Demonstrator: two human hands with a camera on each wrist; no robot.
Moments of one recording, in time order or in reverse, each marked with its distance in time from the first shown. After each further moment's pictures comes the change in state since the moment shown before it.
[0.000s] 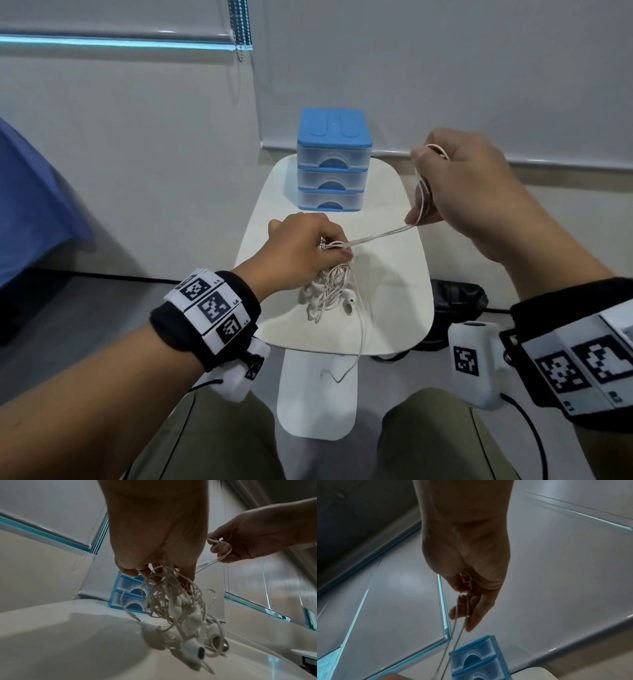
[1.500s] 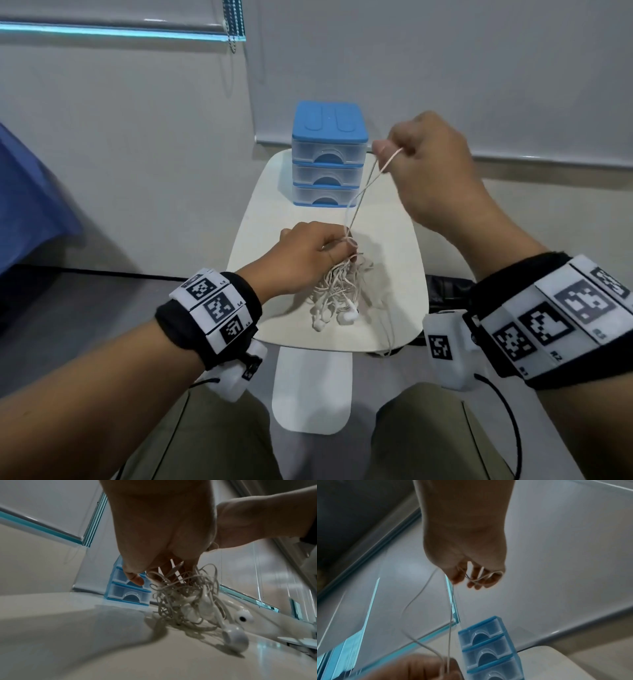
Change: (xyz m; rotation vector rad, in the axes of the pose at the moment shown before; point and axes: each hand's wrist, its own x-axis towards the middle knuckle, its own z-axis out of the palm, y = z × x) left_hand 0.001 -0.005 0.017 -0.176 -0.145 0.069; right_hand 0.021 0.003 0.025 -0.329 0.083 -0.243
